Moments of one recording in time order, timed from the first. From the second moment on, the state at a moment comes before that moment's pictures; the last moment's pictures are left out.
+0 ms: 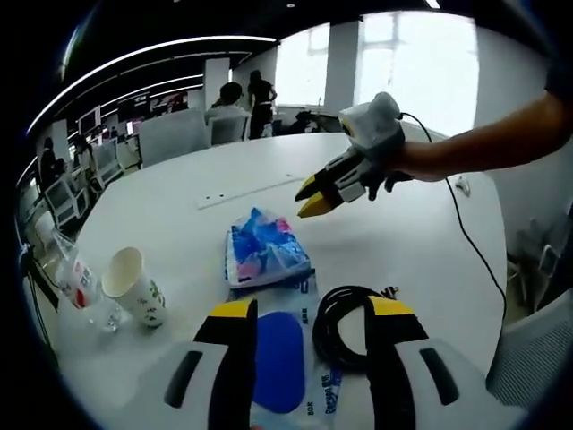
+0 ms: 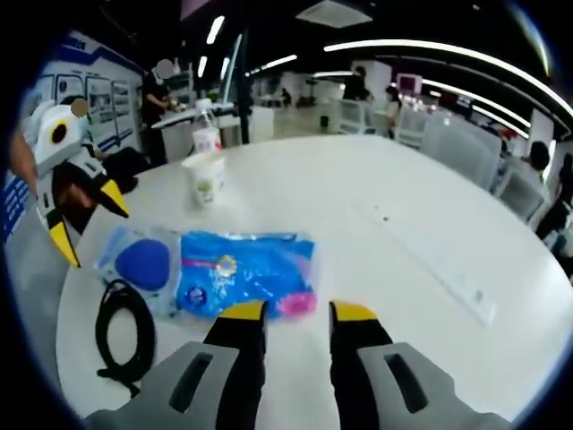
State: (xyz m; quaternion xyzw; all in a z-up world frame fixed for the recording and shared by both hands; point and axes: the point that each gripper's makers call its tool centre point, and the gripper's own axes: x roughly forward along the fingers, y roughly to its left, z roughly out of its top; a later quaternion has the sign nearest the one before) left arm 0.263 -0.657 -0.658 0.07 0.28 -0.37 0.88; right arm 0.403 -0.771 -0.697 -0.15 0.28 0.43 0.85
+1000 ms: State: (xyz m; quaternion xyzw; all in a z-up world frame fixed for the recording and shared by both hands) left arm 0.259 -0.645 -0.677 0.09 0.30 -0.37 0.87; right arm 0.437 -0.752 -0.717 -0.15 0.30 0.42 0.85
